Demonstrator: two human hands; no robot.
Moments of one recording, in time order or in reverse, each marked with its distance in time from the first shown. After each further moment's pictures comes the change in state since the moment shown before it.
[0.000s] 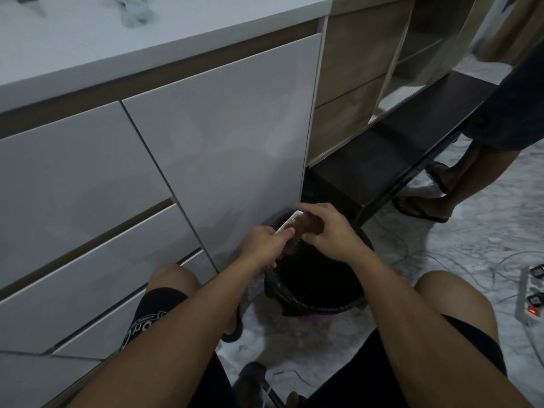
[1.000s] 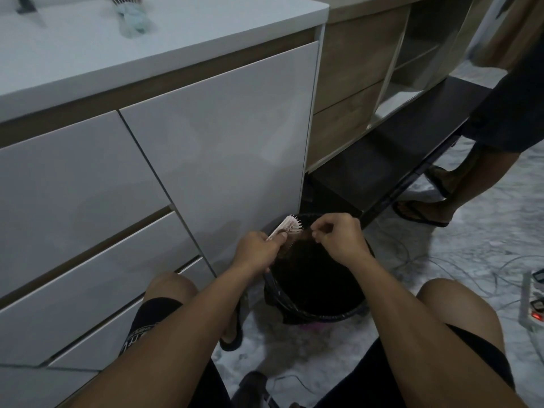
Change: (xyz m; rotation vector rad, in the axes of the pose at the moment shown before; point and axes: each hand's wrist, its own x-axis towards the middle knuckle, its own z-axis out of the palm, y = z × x) left_hand 0.012 -0.010 -0.007 0.101 0.061 0.027; right_hand 0.005 0.004 -0.004 0.000 0.181 0.205
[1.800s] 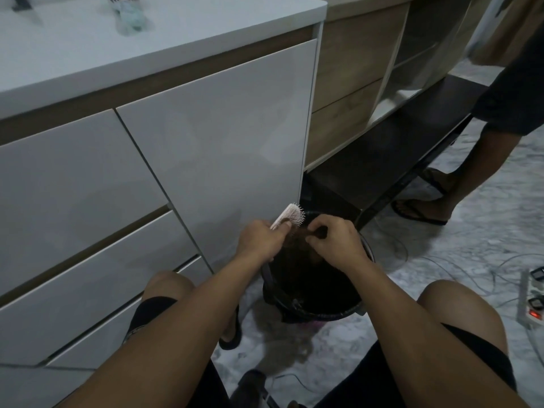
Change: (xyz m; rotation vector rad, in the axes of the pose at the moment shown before) left_hand -0.004 0.030 -0.005 0.070 0.042 0.063; right_hand -0.009 0.000 0.003 -0.172 -0.023 -0.139
